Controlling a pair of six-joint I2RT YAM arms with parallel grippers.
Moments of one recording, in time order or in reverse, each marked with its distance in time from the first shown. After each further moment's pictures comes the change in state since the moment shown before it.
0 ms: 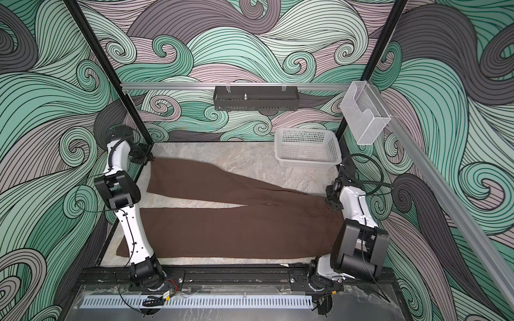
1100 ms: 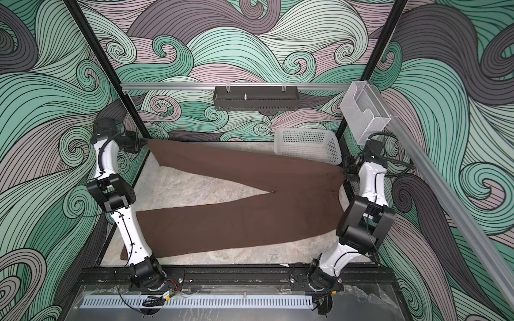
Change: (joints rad) left arm 0.055 0.038 0.132 0.188 0.260 -0.096; right arm -0.135 0.297 0.526 -0.043 -0.241 0.095
